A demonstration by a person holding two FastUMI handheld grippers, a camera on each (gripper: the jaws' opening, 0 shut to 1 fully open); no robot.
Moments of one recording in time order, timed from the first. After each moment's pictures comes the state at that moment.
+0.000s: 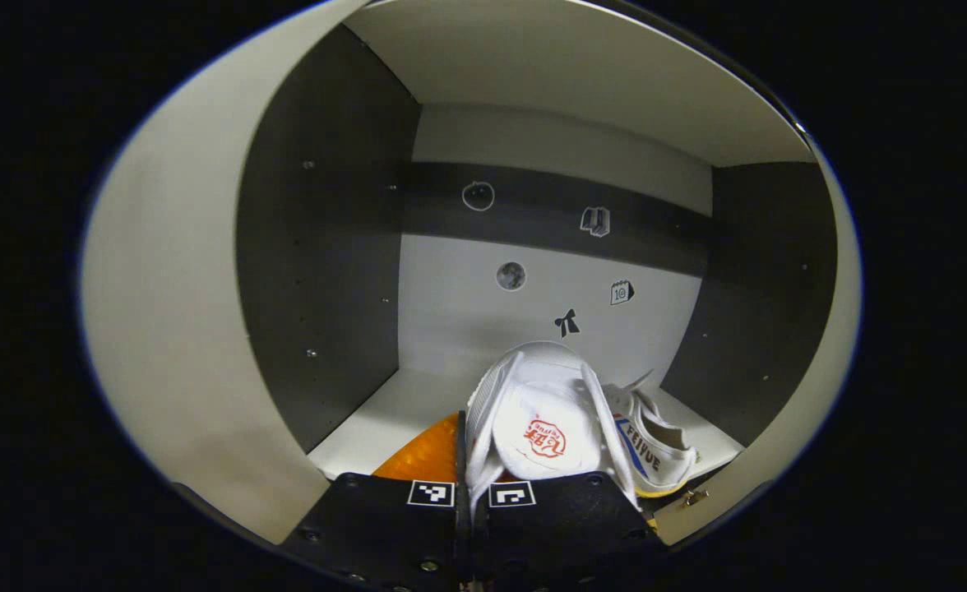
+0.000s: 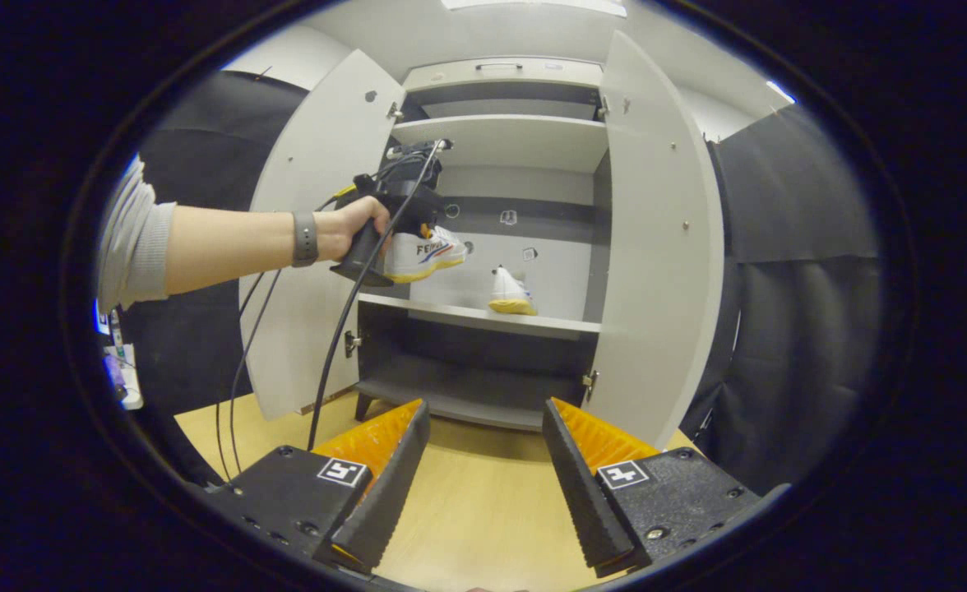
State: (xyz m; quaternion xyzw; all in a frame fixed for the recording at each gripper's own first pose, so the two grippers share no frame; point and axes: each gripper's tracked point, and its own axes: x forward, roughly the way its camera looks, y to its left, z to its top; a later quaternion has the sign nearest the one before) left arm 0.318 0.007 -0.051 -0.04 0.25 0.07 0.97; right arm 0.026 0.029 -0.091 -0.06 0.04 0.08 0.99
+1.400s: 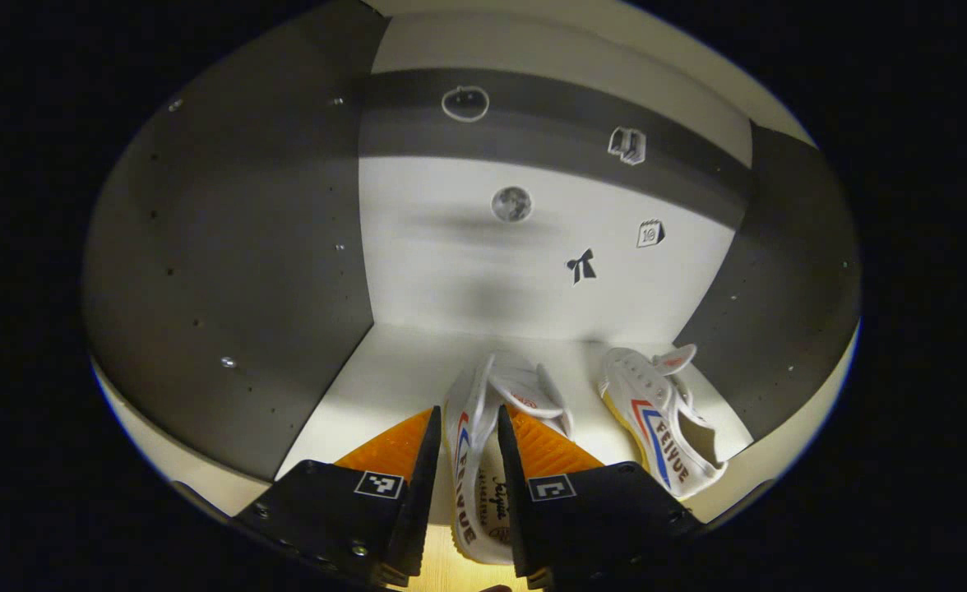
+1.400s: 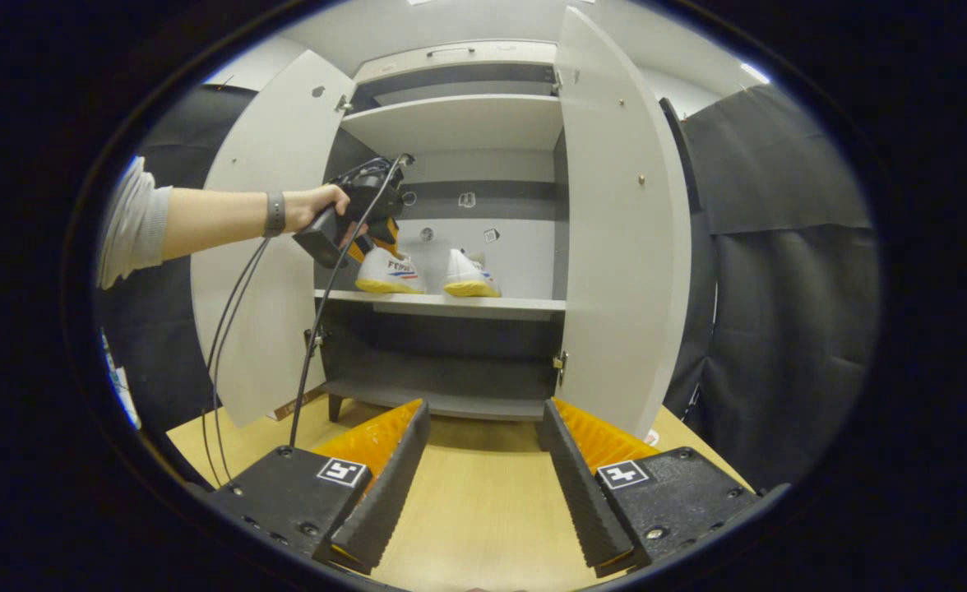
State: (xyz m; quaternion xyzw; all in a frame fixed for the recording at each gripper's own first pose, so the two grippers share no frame) left arm 0.339 0.006 -0.063 -0.05 0.35 0.02 0.94; right arm 0.050 0.002 -0.104 -0.03 0.06 0.04 1.00
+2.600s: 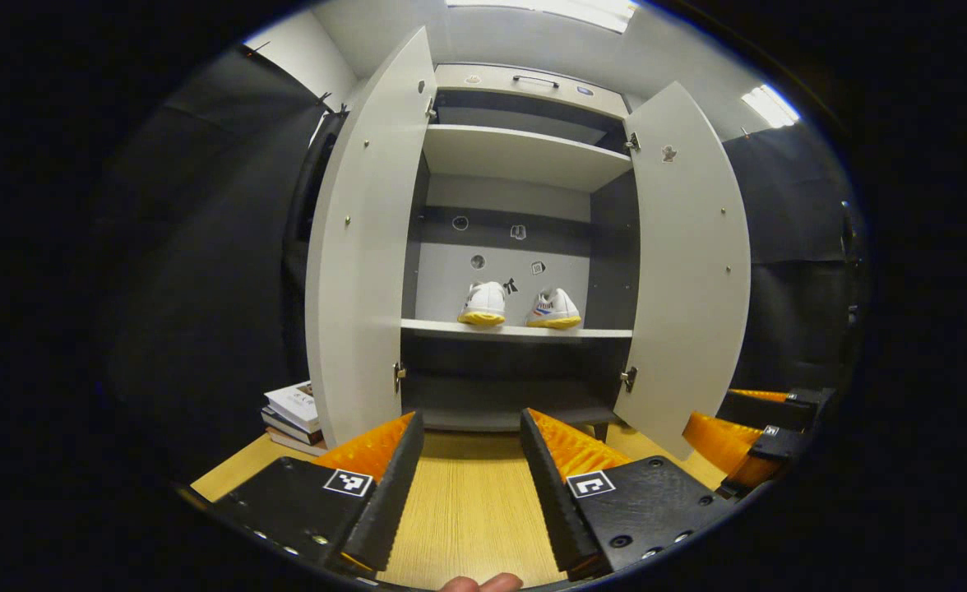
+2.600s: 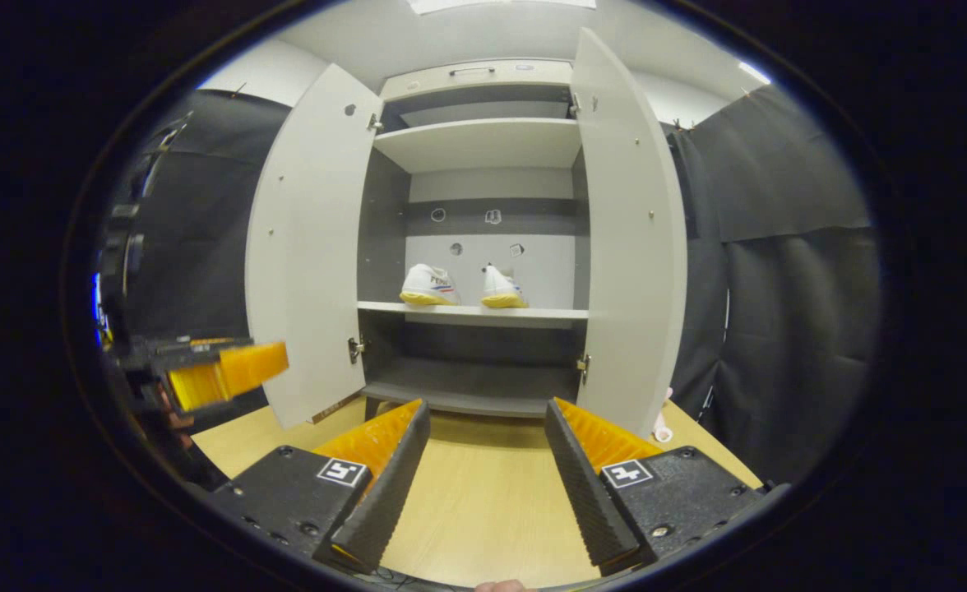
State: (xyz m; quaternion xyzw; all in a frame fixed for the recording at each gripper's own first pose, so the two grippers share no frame) left arm -0.048 -0.017 -0.088 -0.02 0.11 0.00 0.99; right arm -0.009 0.027 -0.097 -0.02 0.05 0.06 1.00
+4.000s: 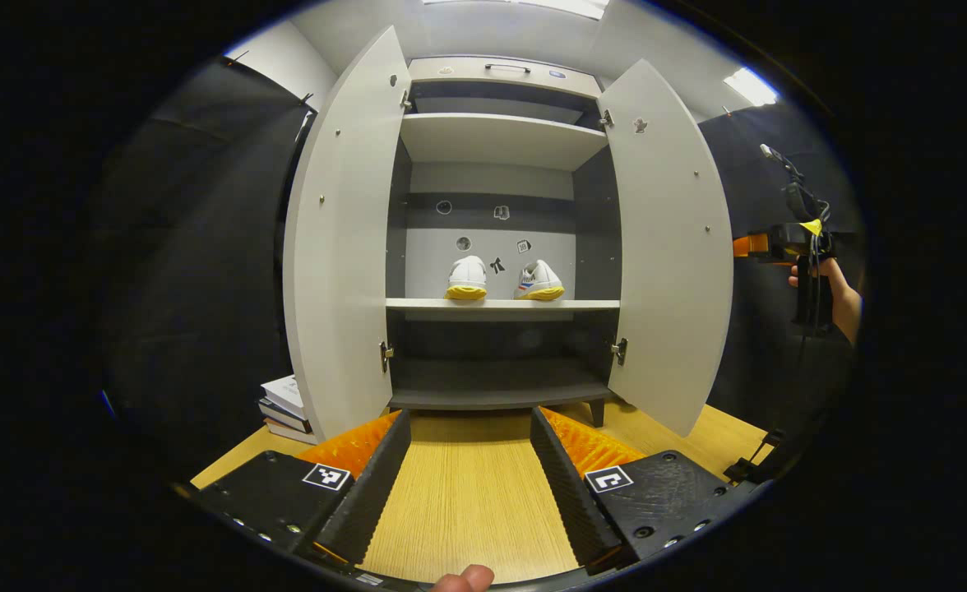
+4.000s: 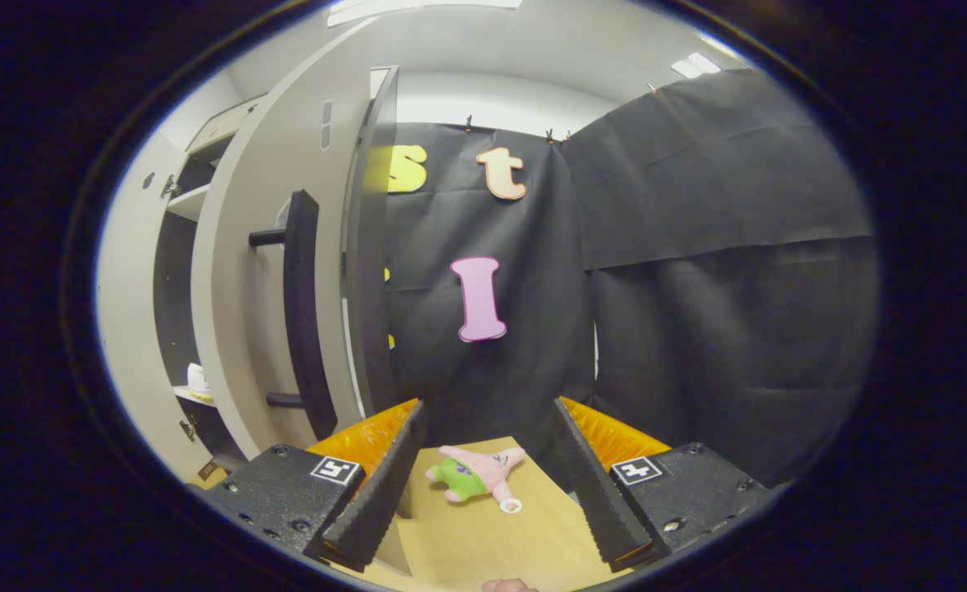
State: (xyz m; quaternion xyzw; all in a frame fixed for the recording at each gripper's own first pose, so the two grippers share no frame) left arm -0.047 -0.041 -0.112 0.01 0.13 -0.01 0.99; right arm 0.109 -0.241 0.072 0.02 0.00 -0.14 0.99
